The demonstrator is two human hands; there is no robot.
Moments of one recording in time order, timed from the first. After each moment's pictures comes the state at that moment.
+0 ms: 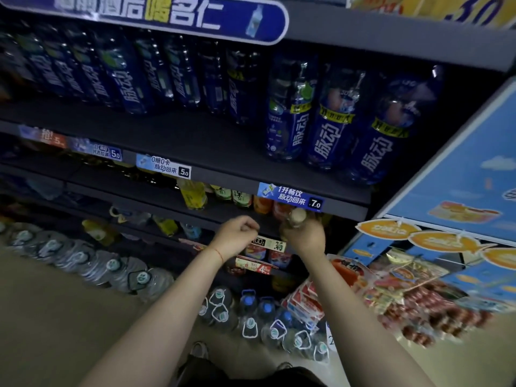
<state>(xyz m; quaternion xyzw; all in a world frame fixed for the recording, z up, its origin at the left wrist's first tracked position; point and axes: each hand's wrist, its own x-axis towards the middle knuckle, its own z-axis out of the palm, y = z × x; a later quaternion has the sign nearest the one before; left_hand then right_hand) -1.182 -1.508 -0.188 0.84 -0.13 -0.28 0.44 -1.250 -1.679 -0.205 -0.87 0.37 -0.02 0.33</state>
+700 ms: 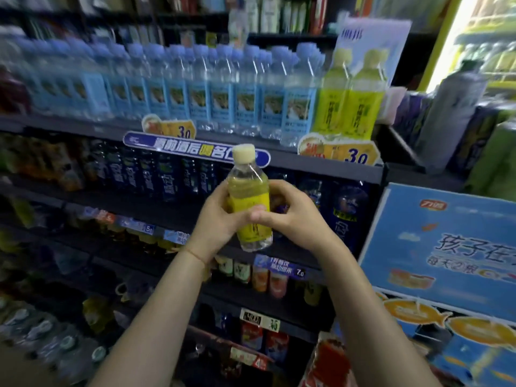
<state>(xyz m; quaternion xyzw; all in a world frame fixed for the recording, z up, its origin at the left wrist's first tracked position) -1.225 -1.489 0.055 0.65 -0.31 0.01 0.70 -1.291 -1.649 0.078 -0.85 -0.10 -0.20 0.48</state>
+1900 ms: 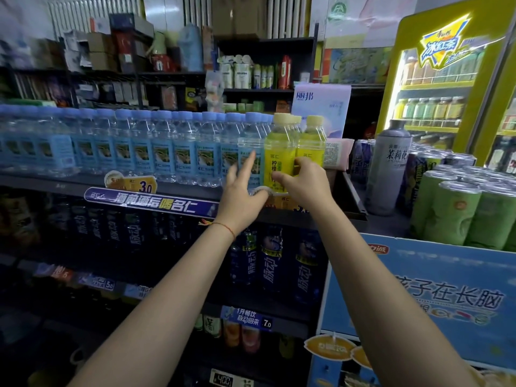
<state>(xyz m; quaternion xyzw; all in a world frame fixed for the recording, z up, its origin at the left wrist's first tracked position) -1.196 -1.613 0.152 0.78 -0.32 0.15 0.51 -1.245 -1.755 0.186 -0.87 0.13 -0.36 0.30</state>
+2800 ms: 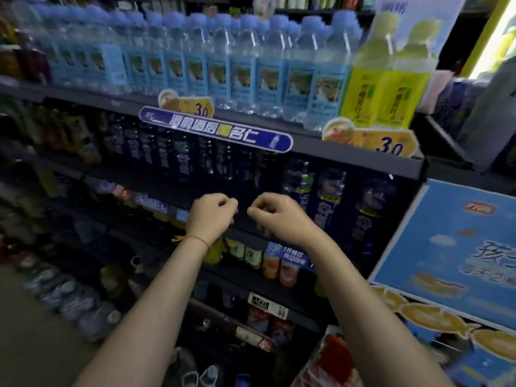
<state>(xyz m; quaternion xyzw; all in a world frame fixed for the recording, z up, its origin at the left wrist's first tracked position) -1.184 -1.461 0.009 0.87 -0.06 0.03 0.49 -1.244 -1.624 0.040 -0.91 -0.06 -0.03 0.41</state>
